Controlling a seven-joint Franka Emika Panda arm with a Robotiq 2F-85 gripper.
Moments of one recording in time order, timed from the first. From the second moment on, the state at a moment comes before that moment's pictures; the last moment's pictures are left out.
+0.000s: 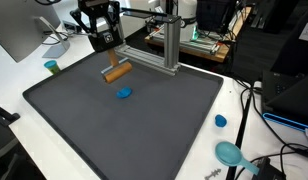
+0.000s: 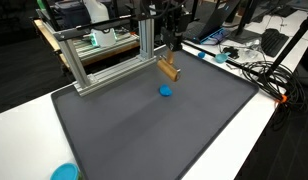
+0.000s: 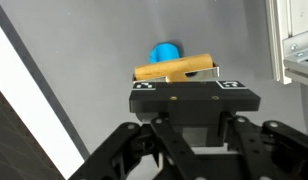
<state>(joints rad) -0.07 0.24 0.05 -1.79 0.00 2.04 -1.24</state>
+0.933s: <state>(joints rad) -0.07 0.36 0.05 -1.80 0.01 2.13 -1.24</state>
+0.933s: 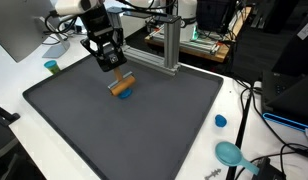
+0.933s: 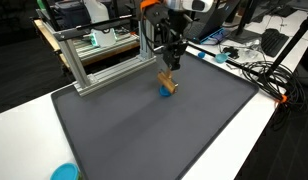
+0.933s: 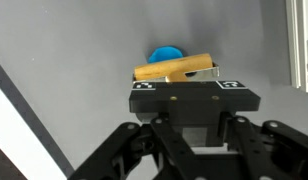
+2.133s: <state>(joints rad) -0.08 0.38 0.05 -1.84 0.01 2.21 -1.23</state>
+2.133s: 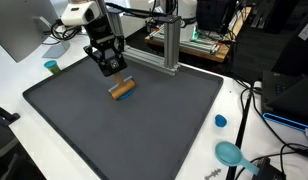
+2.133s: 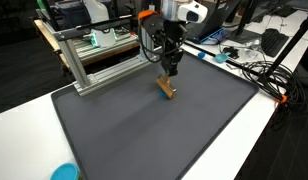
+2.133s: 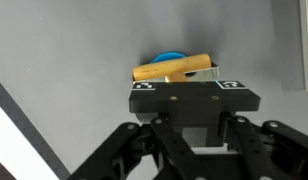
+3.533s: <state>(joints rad) -0.13 0.37 0.06 -1.89 0.08 2.27 -1.32</state>
